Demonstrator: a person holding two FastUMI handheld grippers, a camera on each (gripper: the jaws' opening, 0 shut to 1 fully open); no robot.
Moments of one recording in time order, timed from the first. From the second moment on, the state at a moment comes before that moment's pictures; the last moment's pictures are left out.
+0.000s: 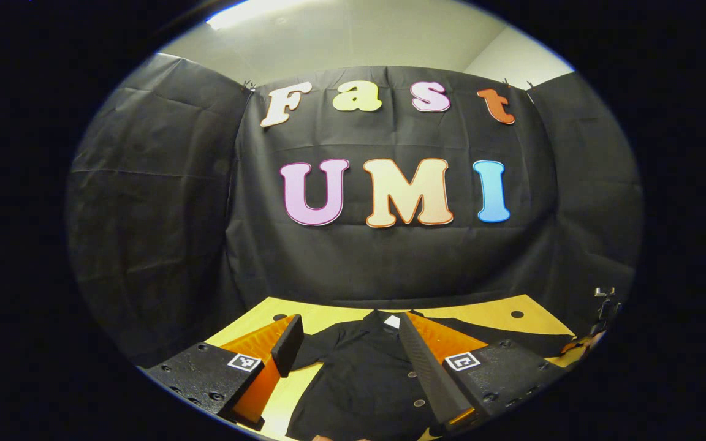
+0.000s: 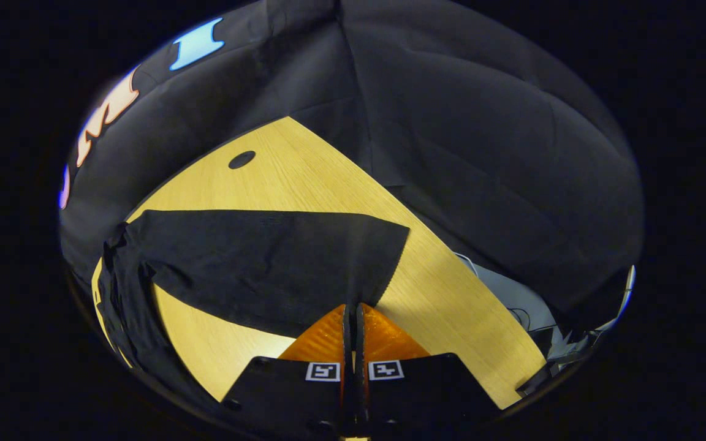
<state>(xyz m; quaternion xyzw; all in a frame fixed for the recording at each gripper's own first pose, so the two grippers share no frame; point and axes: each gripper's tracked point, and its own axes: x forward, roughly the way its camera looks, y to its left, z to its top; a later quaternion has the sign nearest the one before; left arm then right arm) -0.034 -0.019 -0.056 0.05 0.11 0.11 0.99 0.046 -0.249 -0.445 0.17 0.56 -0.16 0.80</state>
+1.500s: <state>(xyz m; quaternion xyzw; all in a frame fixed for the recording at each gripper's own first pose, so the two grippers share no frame) -0.056 0.189 -0.089 0.00 0.15 0.19 0.97 0.154 0.178 -0.275 0.07 0.49 0.21 0.84</state>
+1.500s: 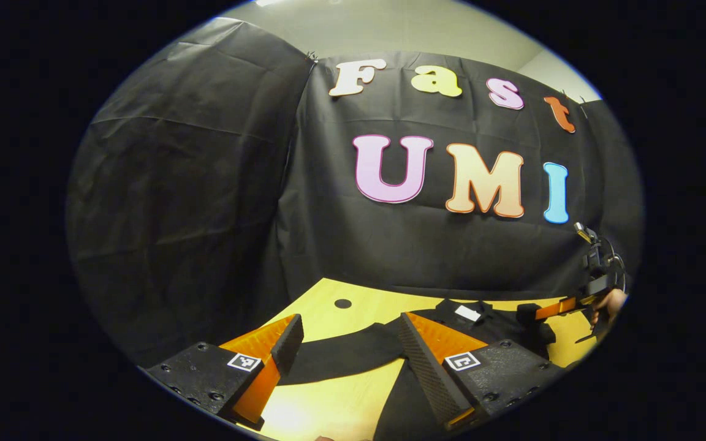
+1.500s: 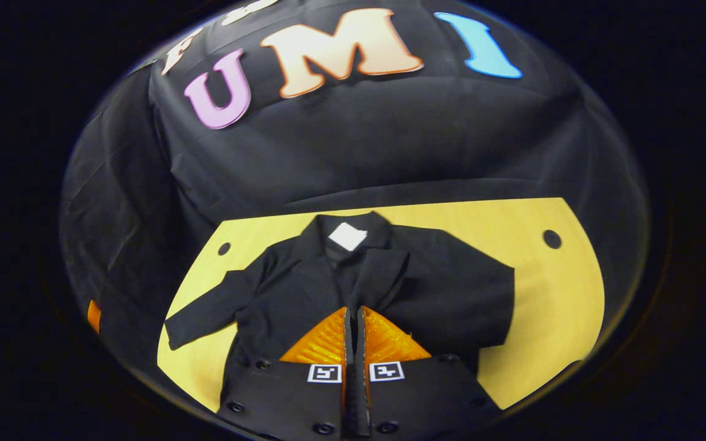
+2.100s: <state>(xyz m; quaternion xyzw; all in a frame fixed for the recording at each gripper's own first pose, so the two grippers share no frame) -0.059 0.256 -0.122 -0.01 0.17 0.22 0.96 0.125 0.318 -0.318 0.04 0.53 0.28 0.80</state>
